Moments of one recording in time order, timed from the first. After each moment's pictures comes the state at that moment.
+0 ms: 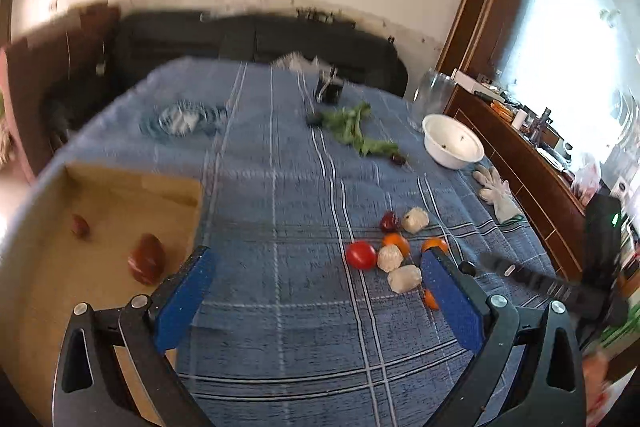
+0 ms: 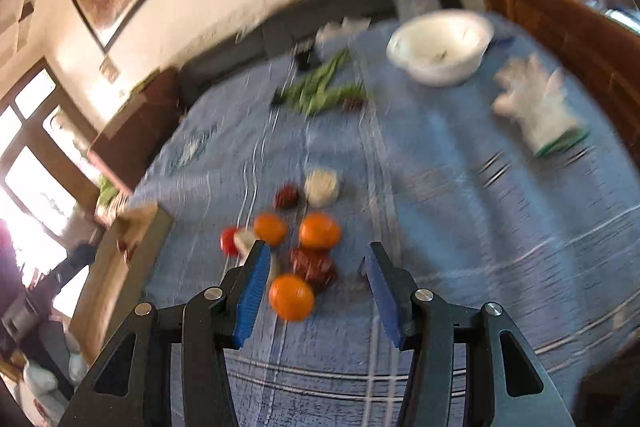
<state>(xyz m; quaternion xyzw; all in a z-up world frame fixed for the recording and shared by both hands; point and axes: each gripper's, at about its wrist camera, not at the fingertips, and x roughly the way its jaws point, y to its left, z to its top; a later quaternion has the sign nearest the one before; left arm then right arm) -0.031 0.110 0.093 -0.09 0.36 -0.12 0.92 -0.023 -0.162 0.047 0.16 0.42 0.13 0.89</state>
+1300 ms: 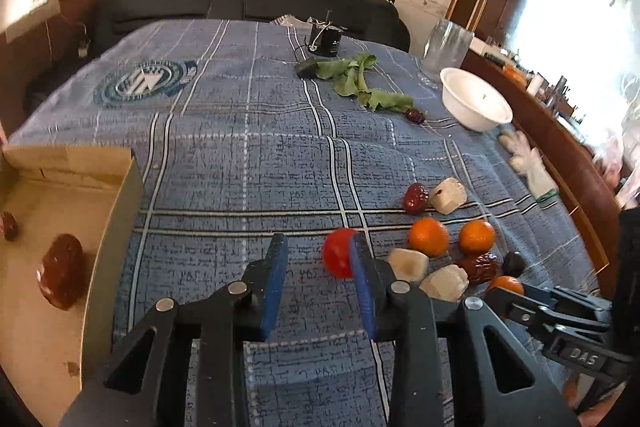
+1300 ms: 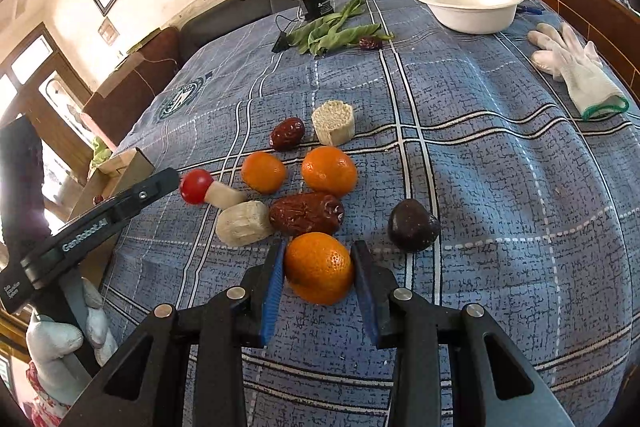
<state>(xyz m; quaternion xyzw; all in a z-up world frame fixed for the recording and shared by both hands) 0.023 0.080 0.029 -0.08 0.40 -0.14 0.90 -0.021 -0.137 0.015 0.12 0.44 0.12 0.88</state>
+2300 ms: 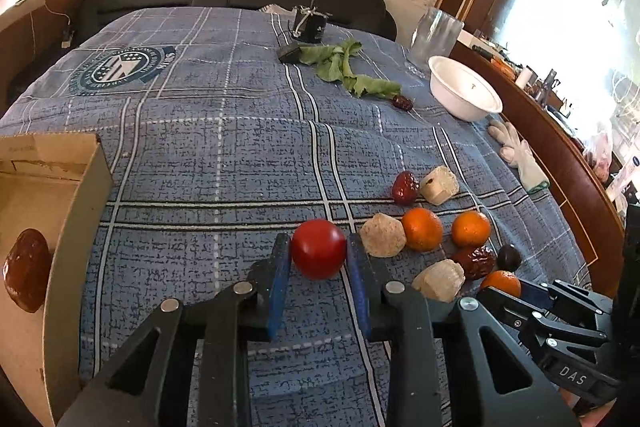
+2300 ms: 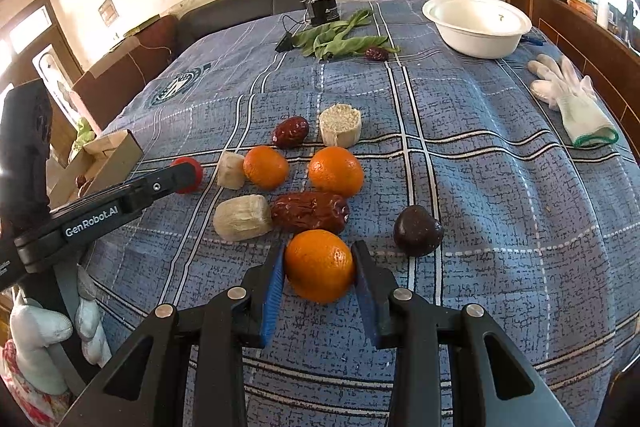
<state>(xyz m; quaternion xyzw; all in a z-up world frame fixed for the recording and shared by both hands) 0.031 0.068 0.015 -0.08 0.41 -0.16 0.90 -0.022 -0.122 0.014 0.07 0.43 0.10 0.90</state>
